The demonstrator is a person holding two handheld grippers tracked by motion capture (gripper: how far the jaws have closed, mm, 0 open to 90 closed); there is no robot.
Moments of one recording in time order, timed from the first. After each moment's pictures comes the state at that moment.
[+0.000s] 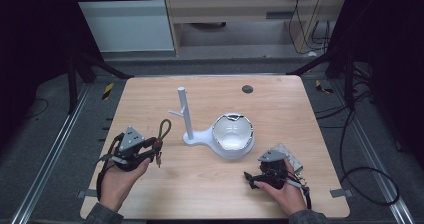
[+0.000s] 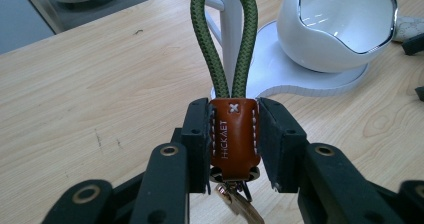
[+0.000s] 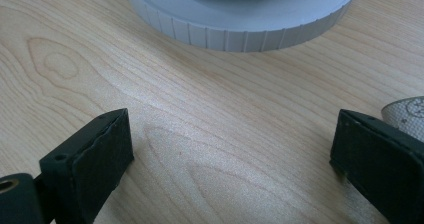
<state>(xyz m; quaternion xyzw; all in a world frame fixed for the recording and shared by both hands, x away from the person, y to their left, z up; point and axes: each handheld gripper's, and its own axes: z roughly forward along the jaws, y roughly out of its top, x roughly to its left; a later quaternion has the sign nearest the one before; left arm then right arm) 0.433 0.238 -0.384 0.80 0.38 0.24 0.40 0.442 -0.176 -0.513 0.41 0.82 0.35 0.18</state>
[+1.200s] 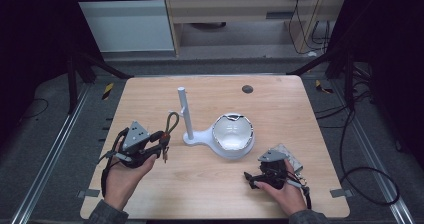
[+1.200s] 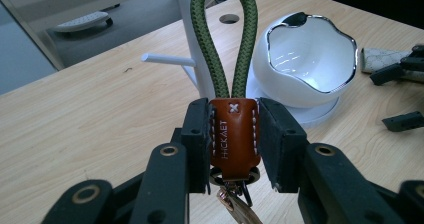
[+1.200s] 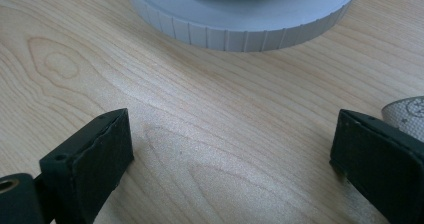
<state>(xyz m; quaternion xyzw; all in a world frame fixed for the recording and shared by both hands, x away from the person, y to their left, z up) 0.429 0.214 -0.356 0.79 0.35 0.25 0.43 0.441 -0.176 -0.513 0.41 0.82 0.35 0.18</state>
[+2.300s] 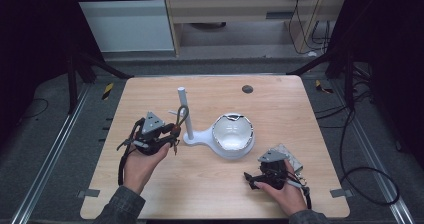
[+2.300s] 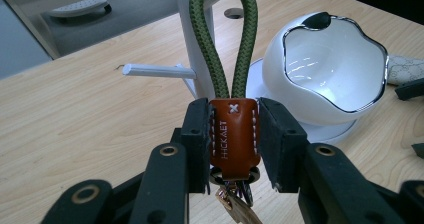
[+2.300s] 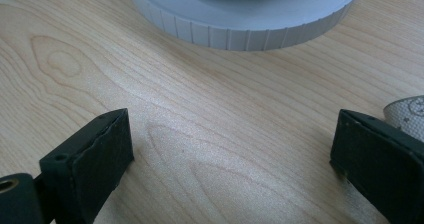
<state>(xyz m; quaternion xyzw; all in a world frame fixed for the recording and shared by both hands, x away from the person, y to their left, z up) 0.470 0.189 -0.374 0.79 0.37 0.24 0.42 0.440 -0.175 -0.513 0.41 0.82 0.35 0.18</state>
